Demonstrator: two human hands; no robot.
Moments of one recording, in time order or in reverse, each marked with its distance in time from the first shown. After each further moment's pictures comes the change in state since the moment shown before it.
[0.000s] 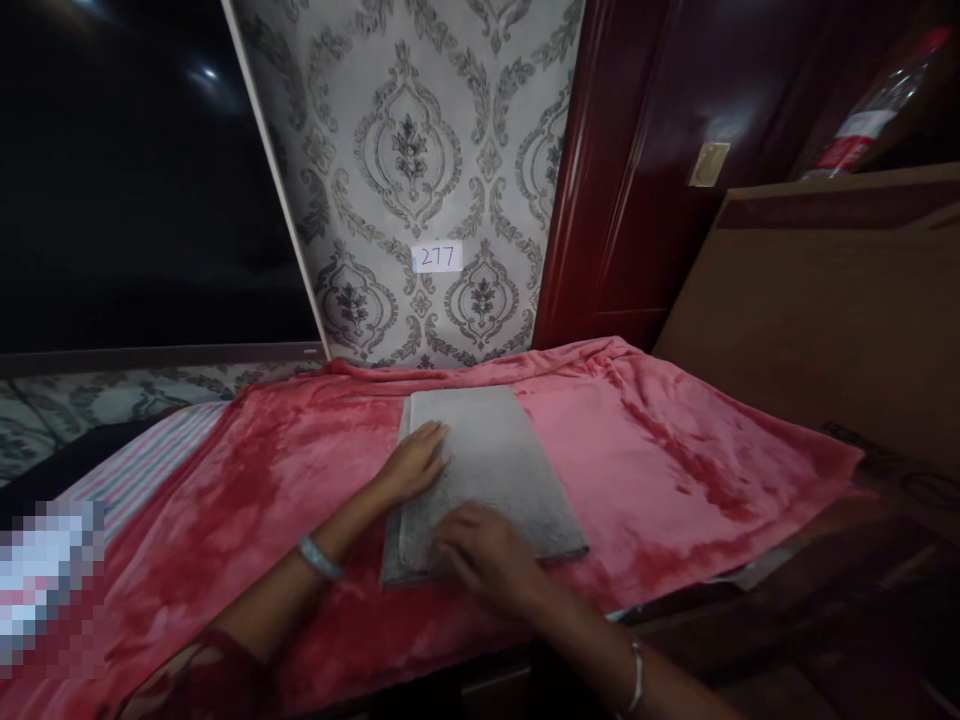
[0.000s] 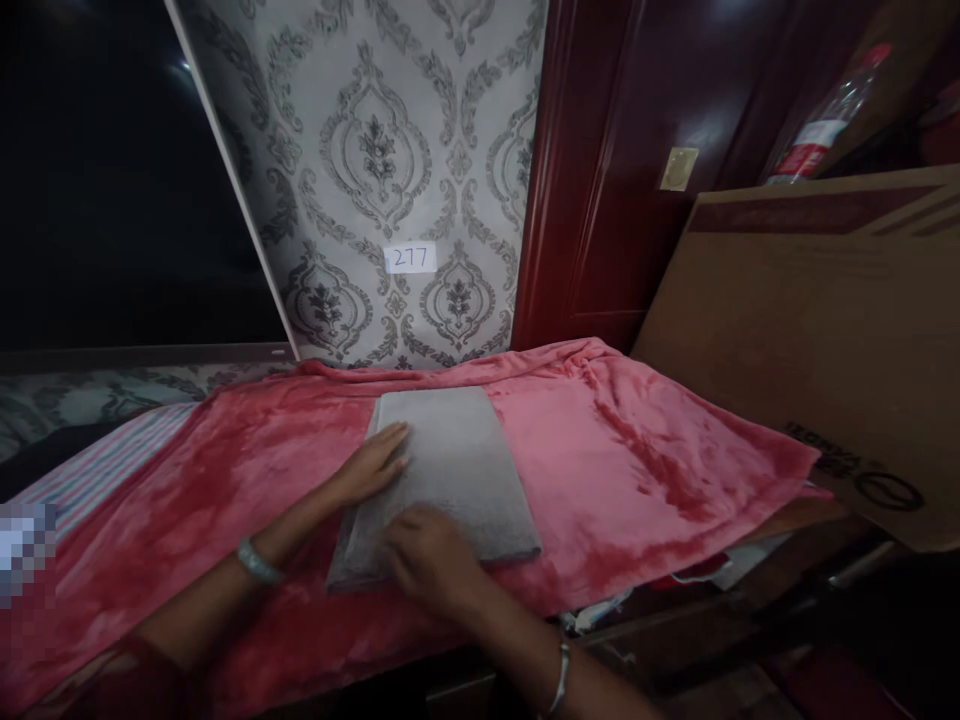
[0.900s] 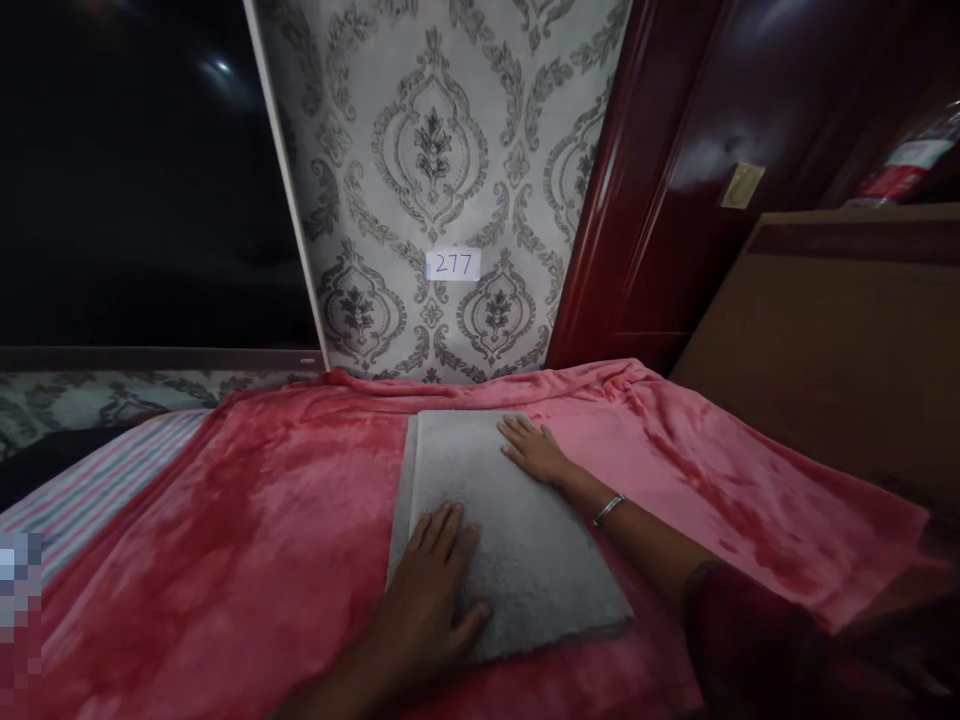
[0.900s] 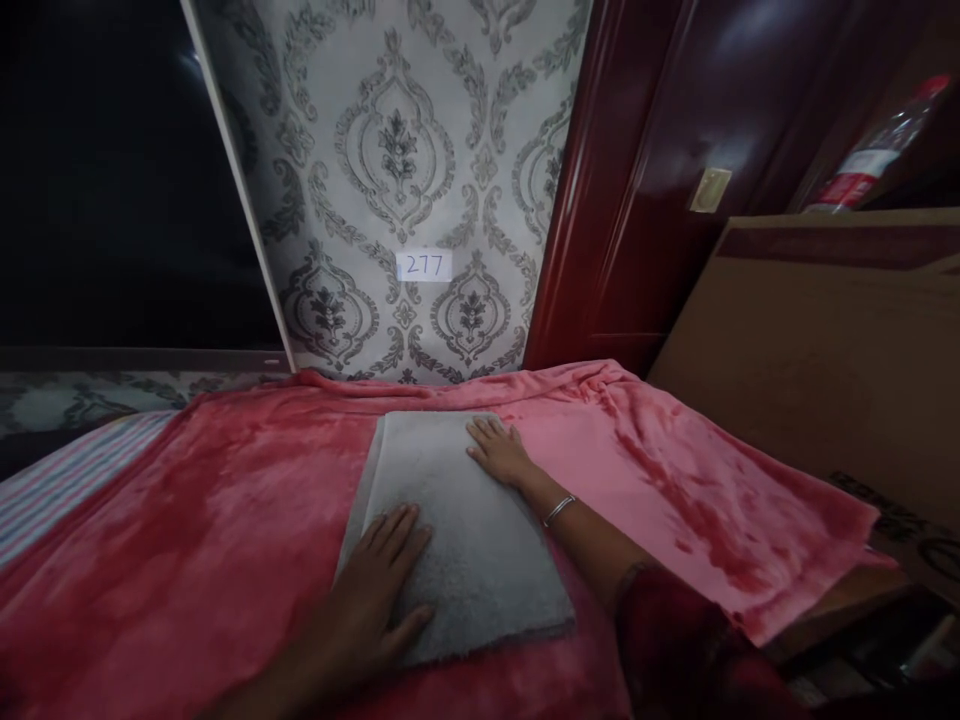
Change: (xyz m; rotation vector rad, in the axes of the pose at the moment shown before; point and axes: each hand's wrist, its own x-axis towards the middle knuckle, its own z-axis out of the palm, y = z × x) left_hand -0.093 0.030 0.029 0.431 -0.226 0.109; right_hand 0.086 0.199 -0.042 -0.388 -0.378 0.473
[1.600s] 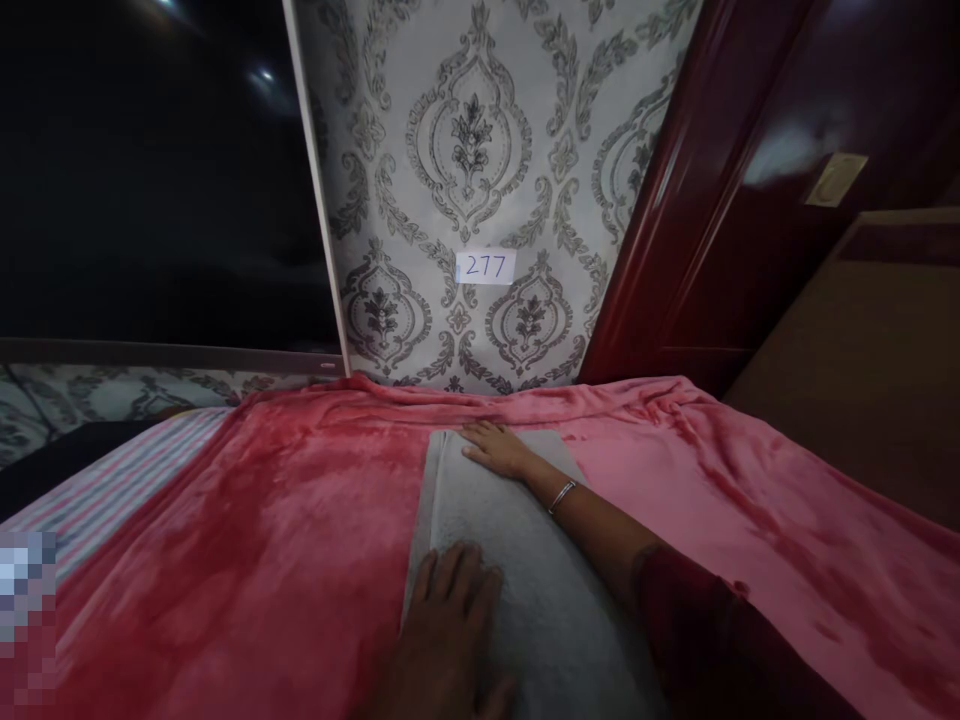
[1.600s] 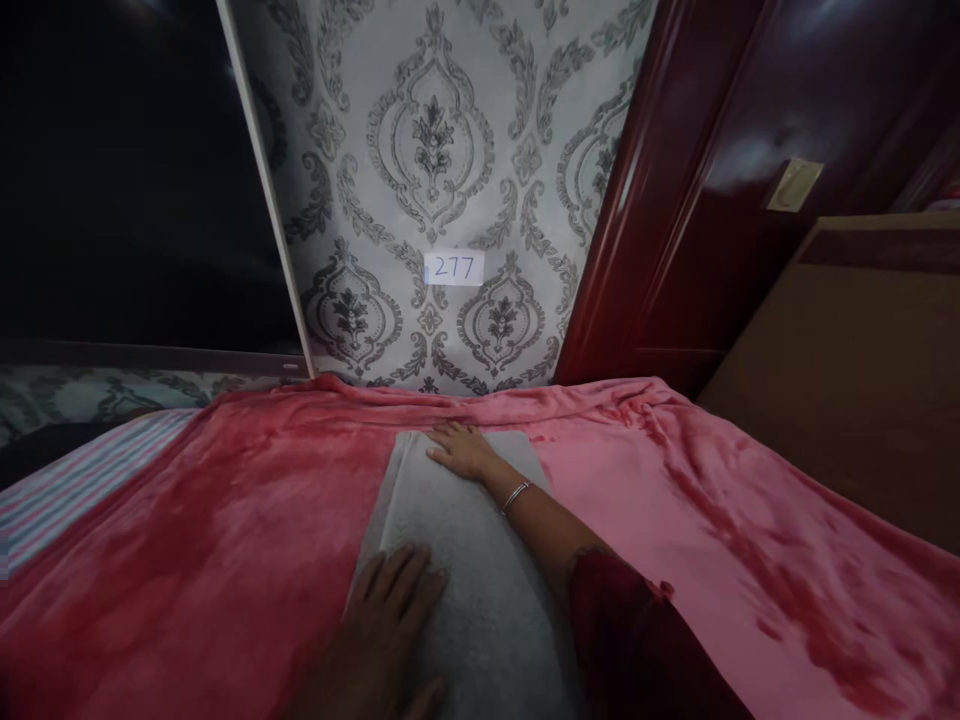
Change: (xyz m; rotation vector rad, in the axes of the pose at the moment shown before) left_hand 0.008 0.000 -0.012 -0.080 -0.204 -0.156; right_hand 0.109 -0.054 0.025 0.022 -0.043 -0.312
